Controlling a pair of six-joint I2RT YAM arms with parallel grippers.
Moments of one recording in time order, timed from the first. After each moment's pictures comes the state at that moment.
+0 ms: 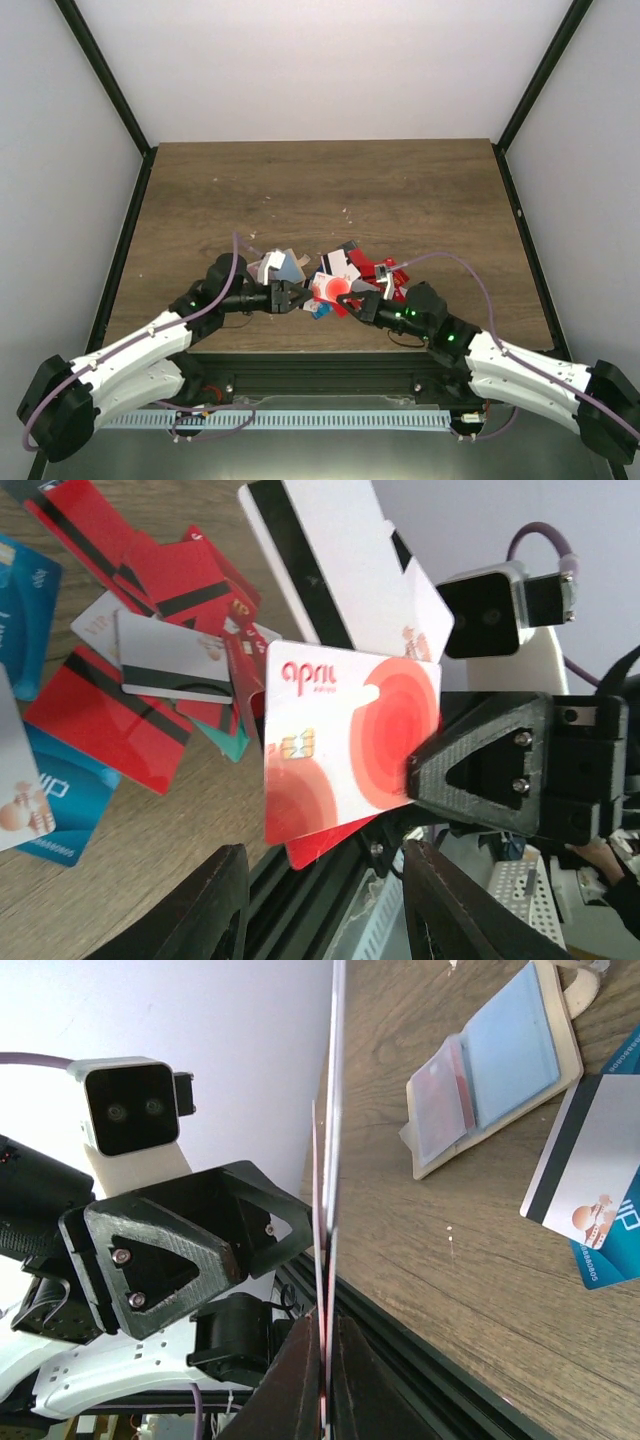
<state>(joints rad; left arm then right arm) -0.72 0.92 0.43 0.04 0.57 -0.81 0.91 0.76 0.22 0.32 -0.24 1.20</state>
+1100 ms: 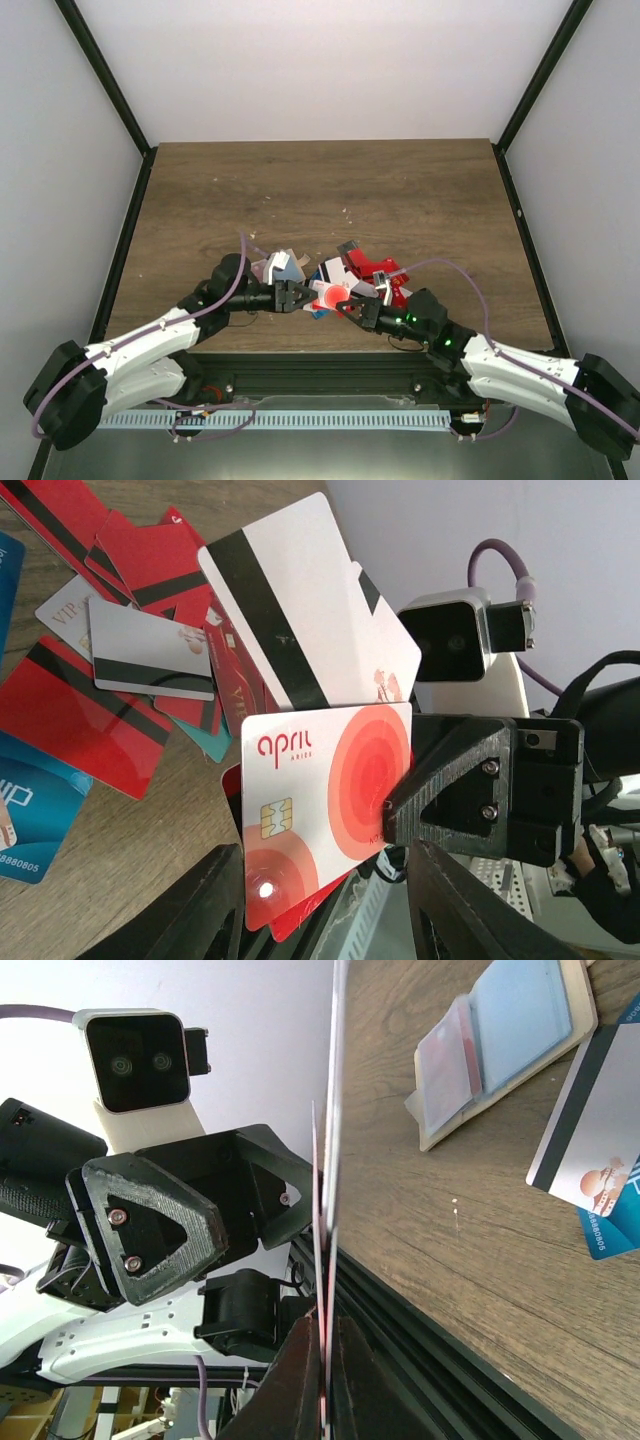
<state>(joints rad) -0.72 1.01 0.40 0.21 0.62 -0.87 0.91 0.79 0.13 0.50 -0.30 1.23</state>
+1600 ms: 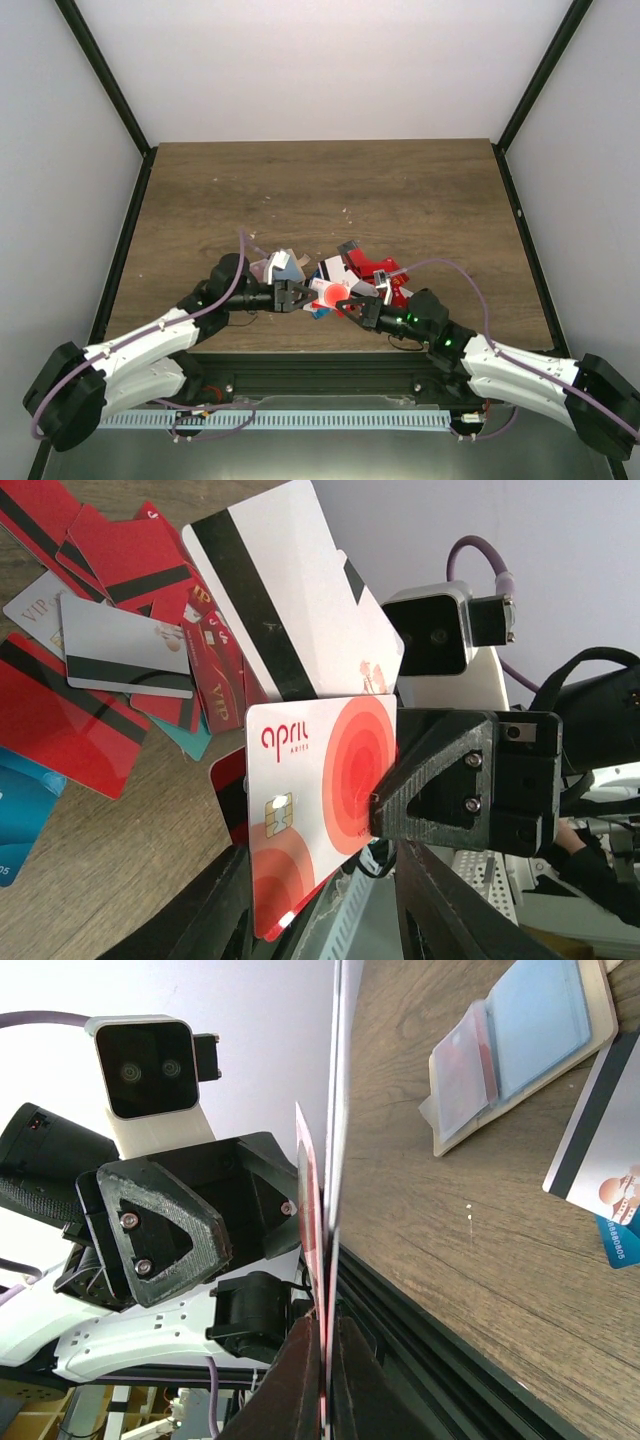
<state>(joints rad) -0.72 1.01 0.40 0.24 0.66 -0.89 0.91 0.80 0.12 0.54 -0.30 1.24</state>
